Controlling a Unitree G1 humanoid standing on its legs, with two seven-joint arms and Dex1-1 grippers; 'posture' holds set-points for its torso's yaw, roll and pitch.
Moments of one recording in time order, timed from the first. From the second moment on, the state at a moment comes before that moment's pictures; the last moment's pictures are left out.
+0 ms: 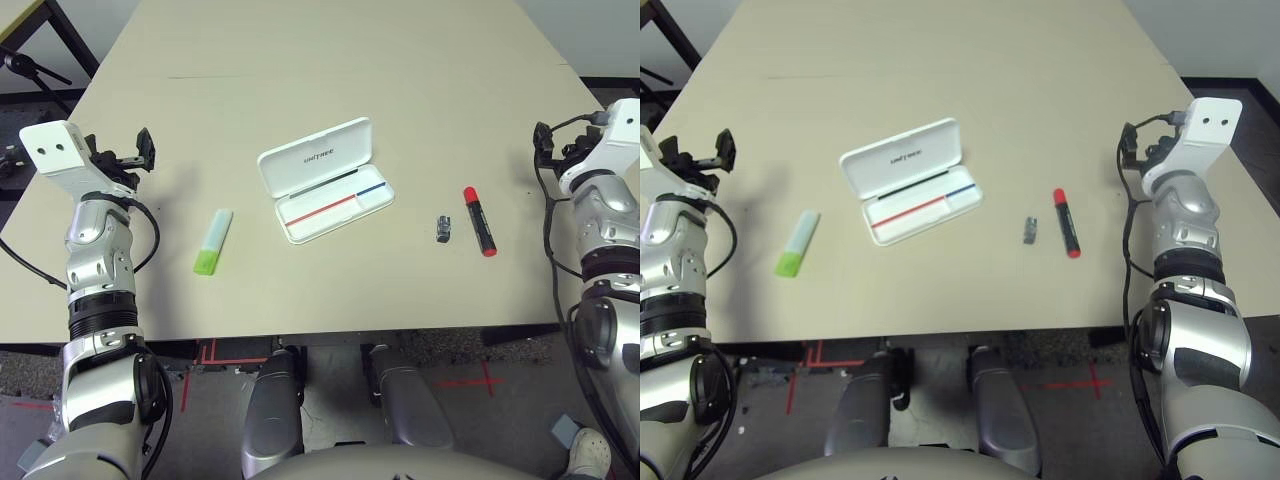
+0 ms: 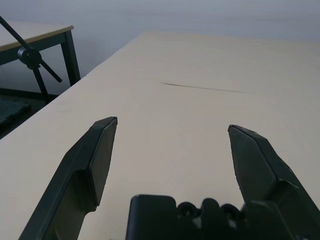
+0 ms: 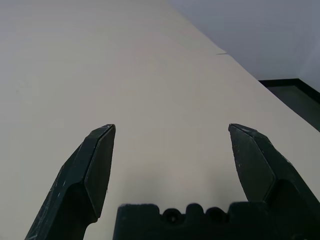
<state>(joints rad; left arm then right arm) -0.54 0.51 0.41 0.45 -0.26 0.00 -0.17 -0.82 -0.57 -0.35 1.00 0.20 -0.15 0.26</state>
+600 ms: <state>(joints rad) -0.54 0.52 0.41 0.45 -0.26 0.00 -0.19 -0.84 -0.57 -0.35 1.02 0.20 -0.15 0.27</state>
